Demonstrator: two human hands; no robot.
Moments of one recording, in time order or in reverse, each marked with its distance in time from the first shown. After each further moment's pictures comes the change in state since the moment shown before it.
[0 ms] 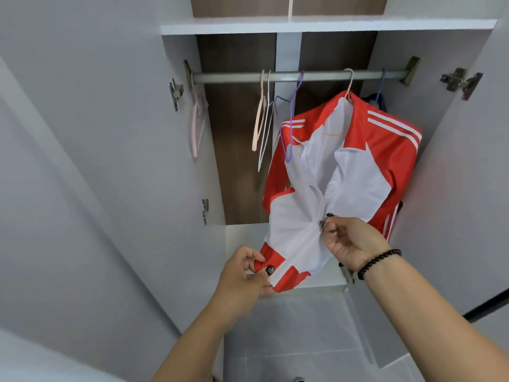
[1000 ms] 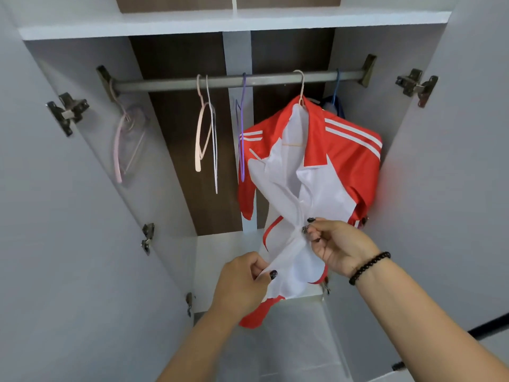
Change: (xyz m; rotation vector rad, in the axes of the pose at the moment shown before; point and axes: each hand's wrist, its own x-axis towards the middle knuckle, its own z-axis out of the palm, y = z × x) left_hand 0.121 0.032 0.141 0.654 0.067 0.270; right_hand 0.082 -0.129 -0.049 -0.220 0.014 -0.012
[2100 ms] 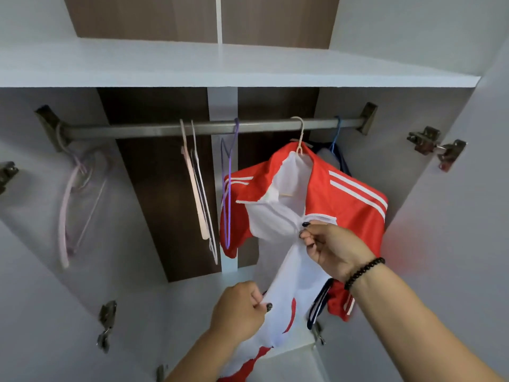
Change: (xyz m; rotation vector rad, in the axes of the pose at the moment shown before) left_hand 0.173 -0.025 -0.006 0.146 -0.202 0.051; right_hand 0.114 -0.087 0.086 -0.084 0.073 -0.188
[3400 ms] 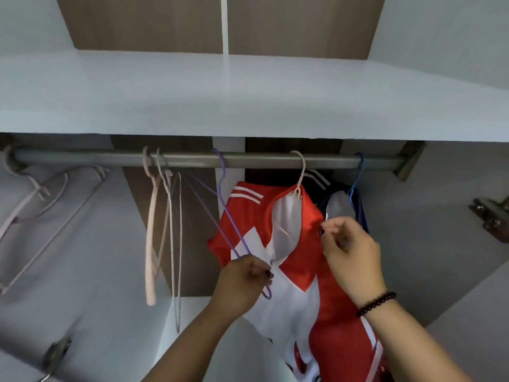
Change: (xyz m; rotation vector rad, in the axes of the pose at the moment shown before) left_hand 0.176 0.092 -0.010 -0.502 0.215 -0.071; right_hand 0.163 -0.088 -0.051 -0.807 0.113 -0.949
